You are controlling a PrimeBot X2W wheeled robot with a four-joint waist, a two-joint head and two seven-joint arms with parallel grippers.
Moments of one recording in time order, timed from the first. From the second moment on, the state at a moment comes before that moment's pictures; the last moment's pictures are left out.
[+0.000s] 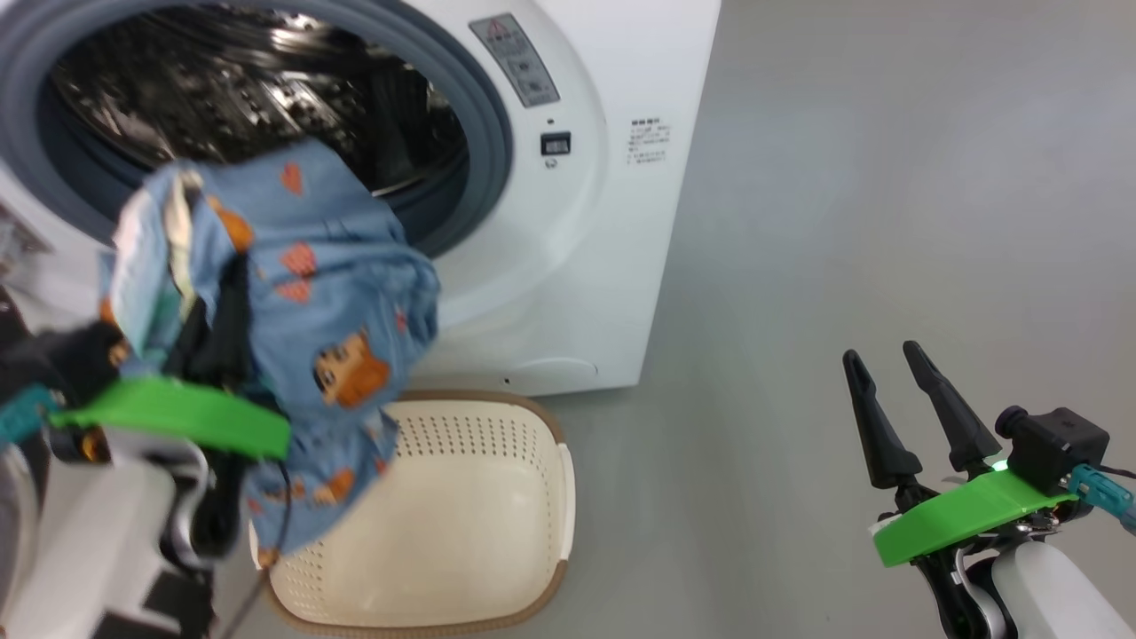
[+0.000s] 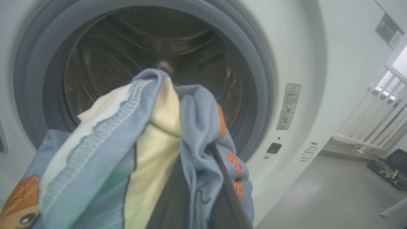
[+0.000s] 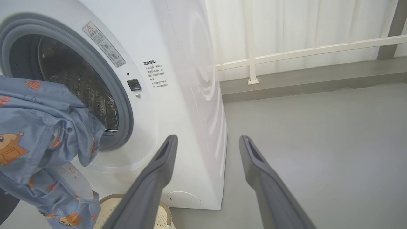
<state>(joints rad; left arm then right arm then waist) -0.52 0.36 -0.40 0.41 -0.89 -0.05 -0.25 -0.20 -0.23 0.21 0.27 0.51 0.13 -0.25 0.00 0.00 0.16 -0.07</state>
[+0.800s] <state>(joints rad) -1.19 0.47 -0.43 0.89 -0.84 -0.13 -0.25 -0.31 -0.11 0.20 0.13 0.46 0.13 -0.25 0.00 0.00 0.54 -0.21</state>
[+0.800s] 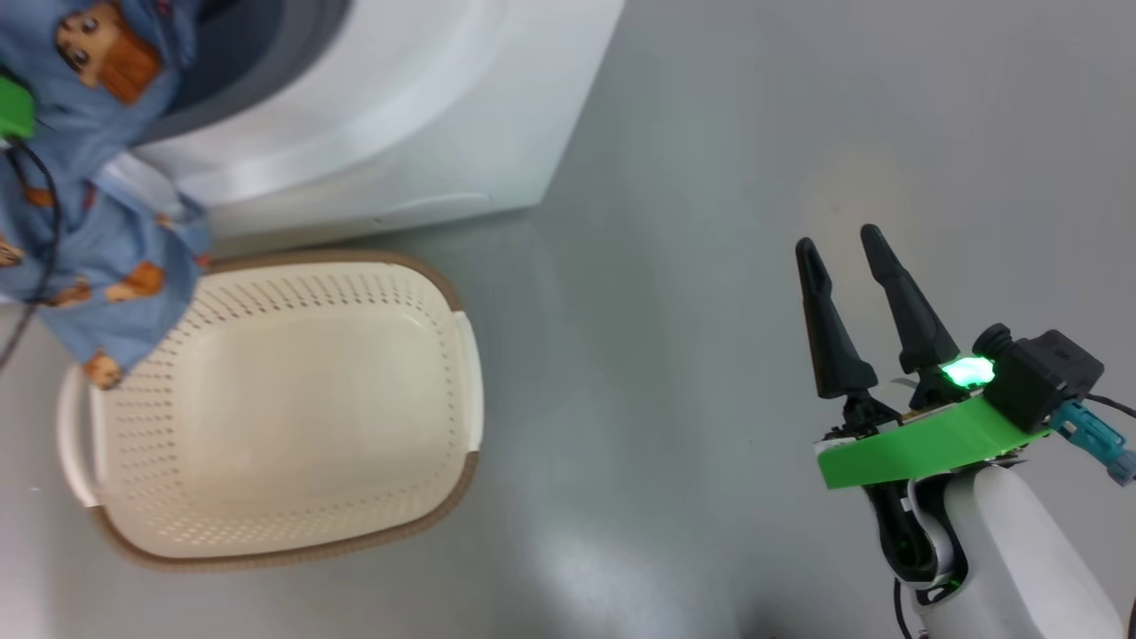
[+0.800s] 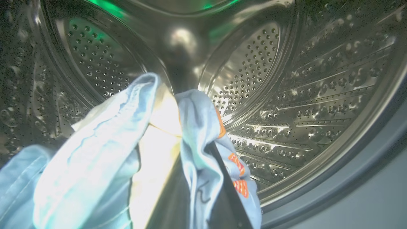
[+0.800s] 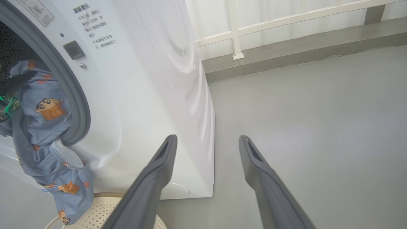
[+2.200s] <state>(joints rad) -1.31 0.45 -0.47 0.99 -0.76 -0.13 -0.18 -0.33 -0.04 0.23 0.14 0.44 0.13 -0.25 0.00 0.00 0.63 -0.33</state>
